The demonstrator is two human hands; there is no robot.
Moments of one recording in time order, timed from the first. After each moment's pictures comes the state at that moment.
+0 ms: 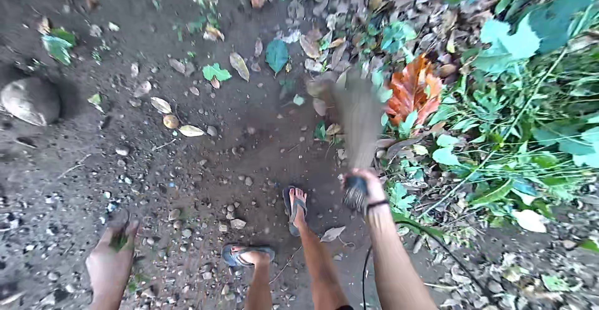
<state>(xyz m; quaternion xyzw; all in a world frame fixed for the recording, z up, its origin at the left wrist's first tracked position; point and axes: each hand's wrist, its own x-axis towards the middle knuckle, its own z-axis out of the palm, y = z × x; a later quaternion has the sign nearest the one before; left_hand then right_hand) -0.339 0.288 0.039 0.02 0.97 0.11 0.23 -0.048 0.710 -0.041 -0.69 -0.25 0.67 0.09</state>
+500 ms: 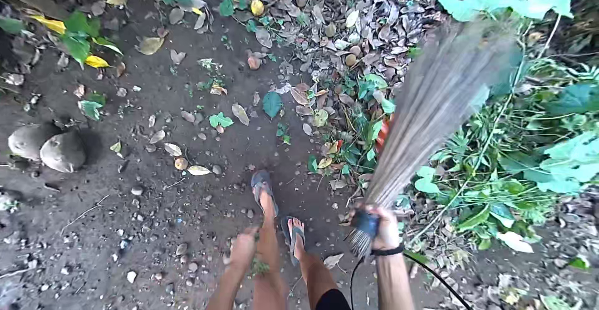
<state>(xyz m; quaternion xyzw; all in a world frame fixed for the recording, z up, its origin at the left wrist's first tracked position) -0.272 0.518 0.011 0.21 0.78 -0.02 0.59 -0.078 0.762 0.065 -0.62 -0.23 0.72 0.22</state>
